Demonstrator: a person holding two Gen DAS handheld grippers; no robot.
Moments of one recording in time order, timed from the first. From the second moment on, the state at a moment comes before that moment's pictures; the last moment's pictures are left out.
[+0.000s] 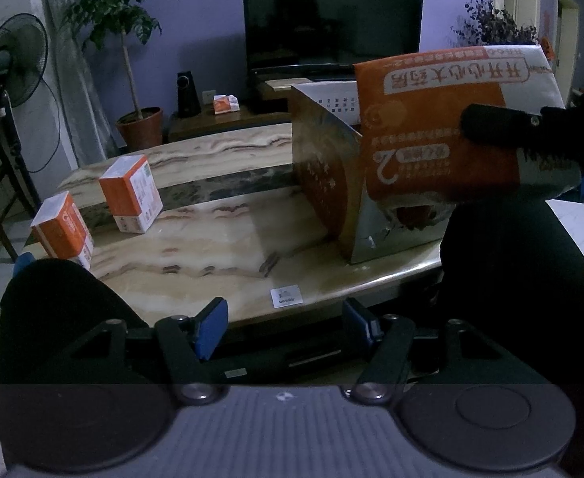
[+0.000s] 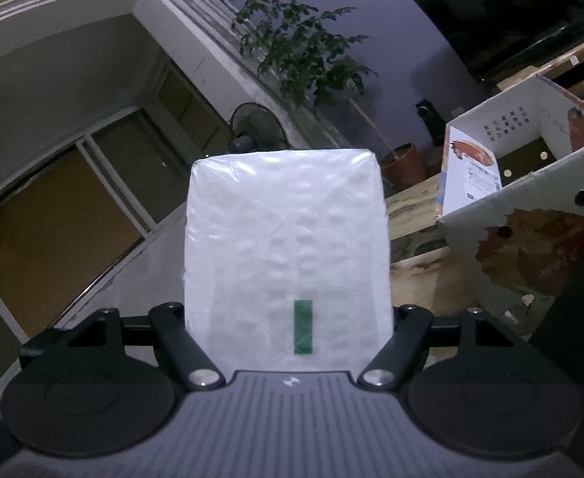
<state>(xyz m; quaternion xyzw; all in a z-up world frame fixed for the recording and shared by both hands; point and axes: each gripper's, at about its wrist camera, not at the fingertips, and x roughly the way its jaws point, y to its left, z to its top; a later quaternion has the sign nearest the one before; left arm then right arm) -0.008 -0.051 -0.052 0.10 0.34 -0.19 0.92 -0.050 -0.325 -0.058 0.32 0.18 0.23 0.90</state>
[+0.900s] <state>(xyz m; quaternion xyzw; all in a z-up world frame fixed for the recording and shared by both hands) -0.008 -0.050 -0.055 0.11 0.34 -0.18 0.92 -0.044 -0.336 -0.067 0.35 0.18 0.20 0.90</state>
